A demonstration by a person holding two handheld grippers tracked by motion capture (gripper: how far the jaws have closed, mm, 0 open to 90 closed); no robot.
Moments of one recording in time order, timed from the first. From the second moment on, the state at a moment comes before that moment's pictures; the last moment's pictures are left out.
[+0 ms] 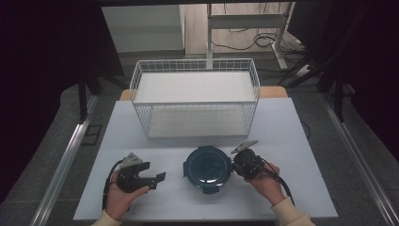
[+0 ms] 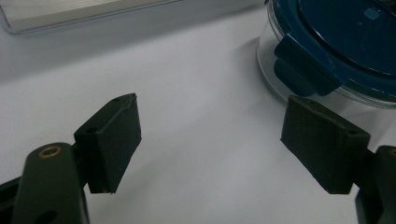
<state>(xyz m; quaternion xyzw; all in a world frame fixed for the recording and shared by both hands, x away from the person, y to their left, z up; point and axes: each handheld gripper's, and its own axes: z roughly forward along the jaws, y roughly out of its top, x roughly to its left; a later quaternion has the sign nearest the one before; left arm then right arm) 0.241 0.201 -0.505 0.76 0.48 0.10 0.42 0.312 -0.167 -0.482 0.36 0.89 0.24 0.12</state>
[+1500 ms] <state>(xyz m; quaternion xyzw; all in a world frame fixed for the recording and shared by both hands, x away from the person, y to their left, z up) 0.238 0.204 -0.489 0.74 0.49 0.10 0.45 0.276 -0.243 -0.473 0.41 0.80 0.44 0.09</state>
